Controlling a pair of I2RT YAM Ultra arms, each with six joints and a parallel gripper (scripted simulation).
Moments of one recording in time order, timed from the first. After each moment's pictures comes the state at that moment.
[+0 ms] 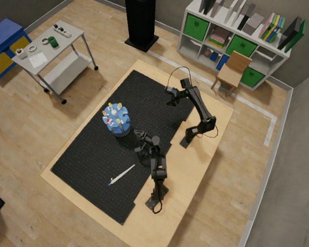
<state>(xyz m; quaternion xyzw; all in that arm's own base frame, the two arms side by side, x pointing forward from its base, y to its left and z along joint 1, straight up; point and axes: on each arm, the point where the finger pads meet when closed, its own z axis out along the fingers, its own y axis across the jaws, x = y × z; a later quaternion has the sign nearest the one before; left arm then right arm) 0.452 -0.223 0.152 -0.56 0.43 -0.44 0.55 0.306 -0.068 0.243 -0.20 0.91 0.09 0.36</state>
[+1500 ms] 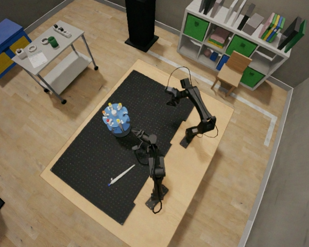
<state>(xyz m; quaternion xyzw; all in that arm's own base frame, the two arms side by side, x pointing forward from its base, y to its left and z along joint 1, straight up) 0.476 -0.218 0.155 -0.56 0.42 -0.45 0.55 0.306 -0.068 0.243 -0.20 0.91 0.09 0.36</state>
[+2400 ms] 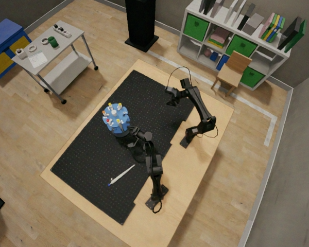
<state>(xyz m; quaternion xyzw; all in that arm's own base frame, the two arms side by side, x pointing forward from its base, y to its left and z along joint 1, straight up) 0.513 -0.210 0.155 -0.56 0.42 -0.45 0.55 0.306 -0.068 0.243 -0.20 0.91 0.09 0.36</state>
